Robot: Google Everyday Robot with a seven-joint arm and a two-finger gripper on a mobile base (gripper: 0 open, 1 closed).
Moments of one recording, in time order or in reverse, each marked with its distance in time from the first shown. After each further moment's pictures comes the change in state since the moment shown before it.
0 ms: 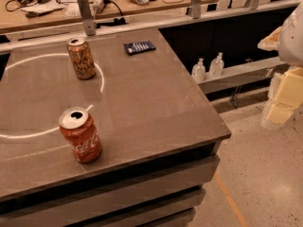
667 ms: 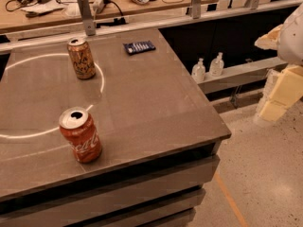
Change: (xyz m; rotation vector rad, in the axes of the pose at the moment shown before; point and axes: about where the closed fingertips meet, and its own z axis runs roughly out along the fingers) arm -0.011 -0.001 0.000 0.005 -0.096 0.026
